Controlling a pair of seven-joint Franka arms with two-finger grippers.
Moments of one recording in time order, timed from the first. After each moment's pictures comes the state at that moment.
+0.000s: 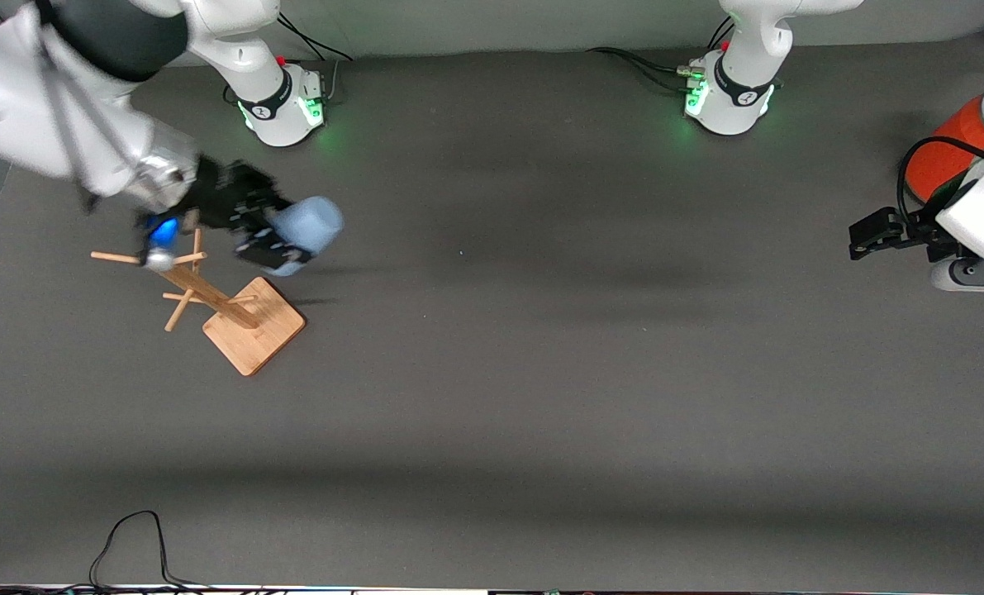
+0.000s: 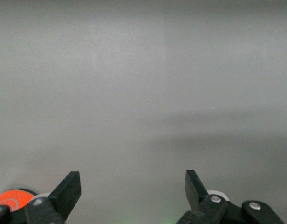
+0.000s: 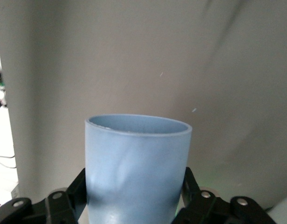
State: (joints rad) left arm -0.01 0.07 -0.05 -1.56 0.02 1.57 0.00; right arm 0.14 -0.04 0.23 -1.83 0.46 1.93 1.46
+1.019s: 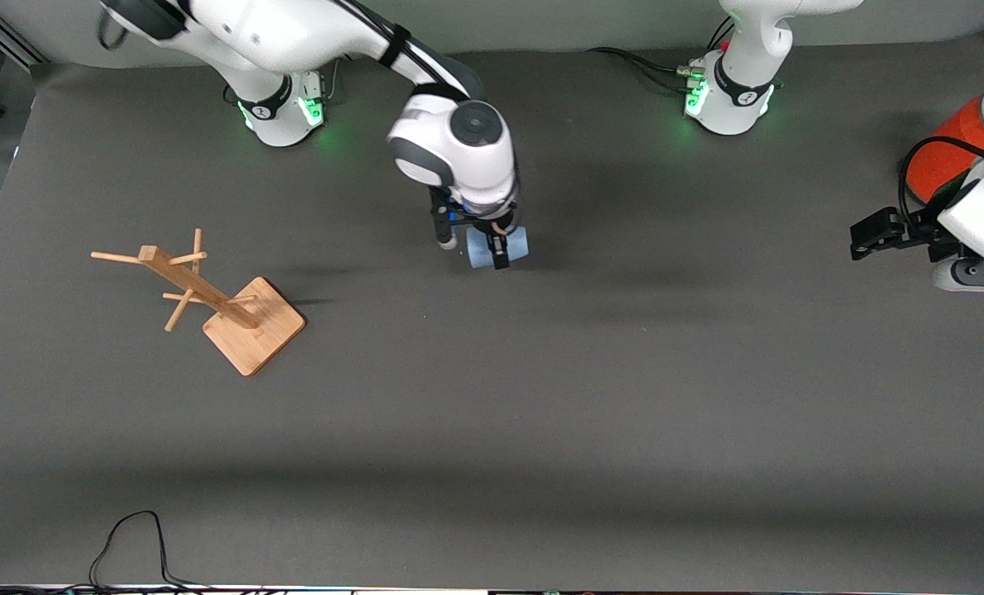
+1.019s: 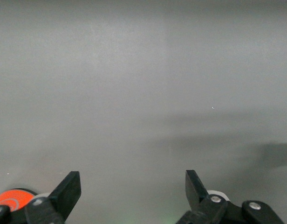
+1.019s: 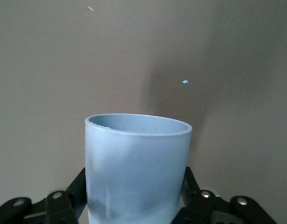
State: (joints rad) left arm -0.01 0.07 -0.05 -1.56 0.02 1.57 0.00; right arm 0.38 0.63 0.61 -1.77 -0.47 2.26 2.63
